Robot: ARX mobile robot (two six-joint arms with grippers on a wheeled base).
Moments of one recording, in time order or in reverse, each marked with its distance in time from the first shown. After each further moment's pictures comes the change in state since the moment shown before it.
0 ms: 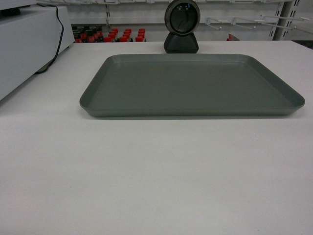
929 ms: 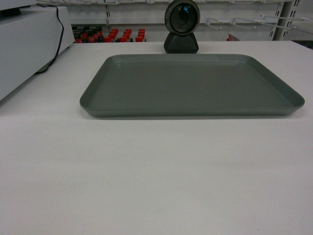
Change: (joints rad) left arm 0.000 -0.309 -0.039 -0.254 0.000 0.000; right arm 0.000 -0.335 -0.045 -0.268 0.000 0.000
